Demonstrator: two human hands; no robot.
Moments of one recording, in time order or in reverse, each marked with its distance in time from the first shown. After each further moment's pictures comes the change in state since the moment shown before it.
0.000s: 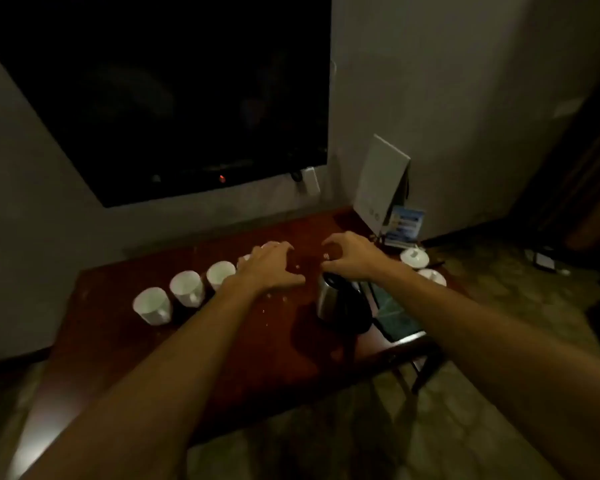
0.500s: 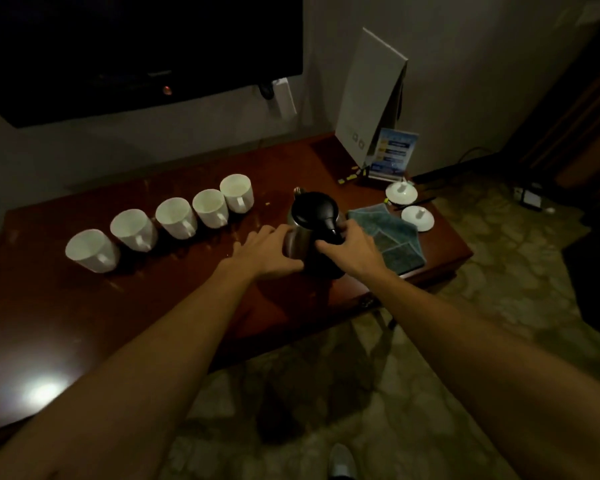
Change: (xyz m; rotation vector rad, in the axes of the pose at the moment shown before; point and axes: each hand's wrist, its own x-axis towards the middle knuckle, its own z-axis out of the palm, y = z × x) left_hand 0.049 0.014 0.122 0.008 -0.229 -0.010; right_hand -0.001 0.113 0.110 0.415 0.051 0.344
